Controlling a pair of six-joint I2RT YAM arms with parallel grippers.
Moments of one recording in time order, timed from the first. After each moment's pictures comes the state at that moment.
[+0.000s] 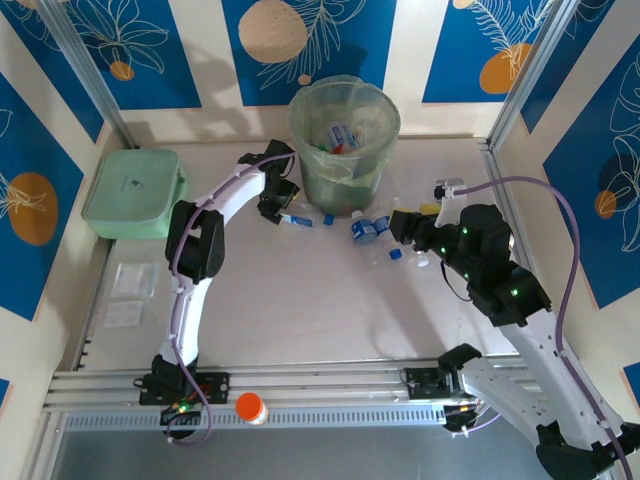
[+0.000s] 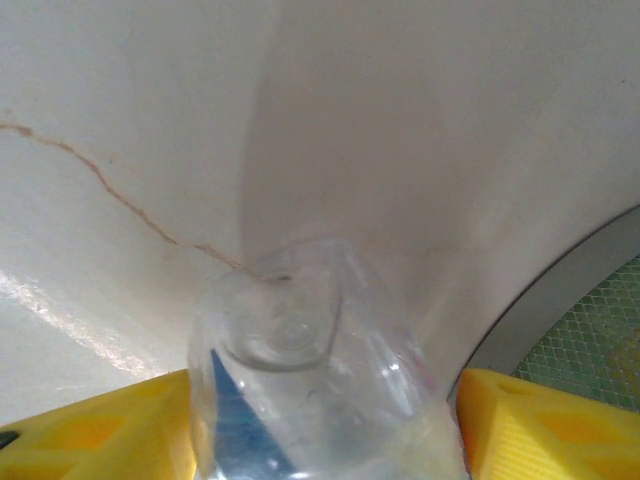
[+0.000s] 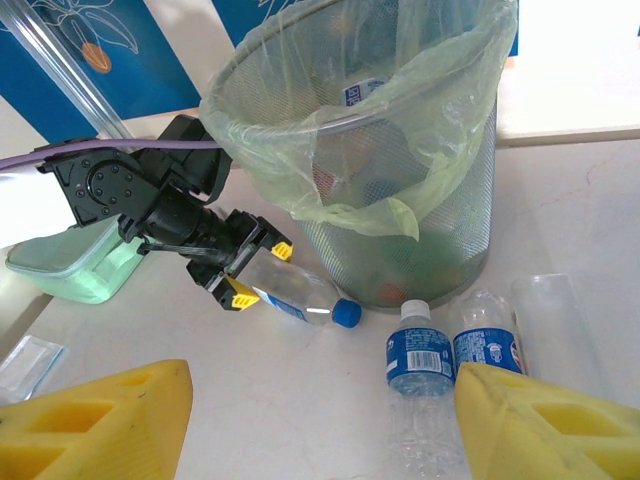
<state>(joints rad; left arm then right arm) -0.42 2.31 1.98 -0.93 0.08 -1.42 0.44 0.76 1.02 -0.59 -0.01 0.34</state>
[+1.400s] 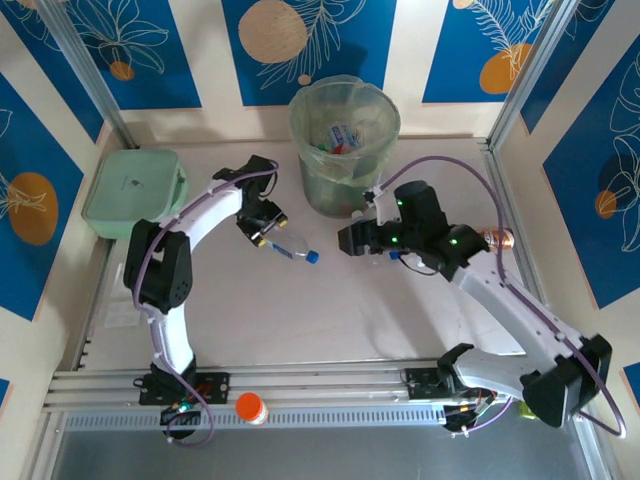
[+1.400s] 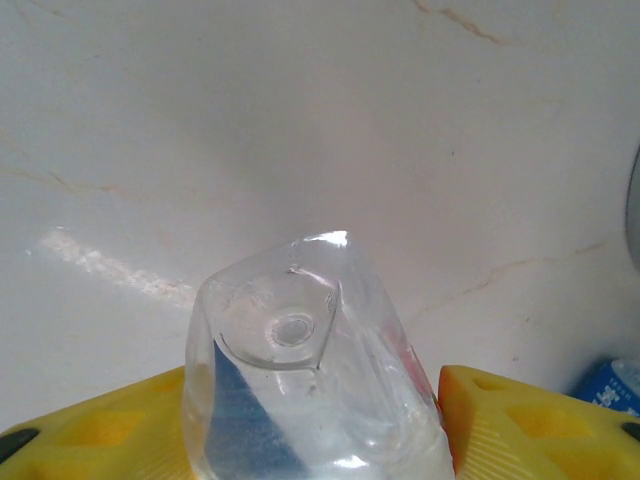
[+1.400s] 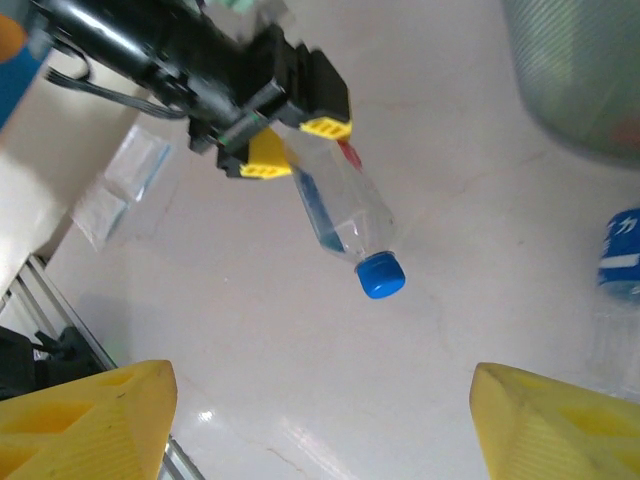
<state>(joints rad) -0.42 1.91 1.54 -0.96 0.15 -1.10 0.57 1.15 1.08 -0.61 -0.35 0.33</state>
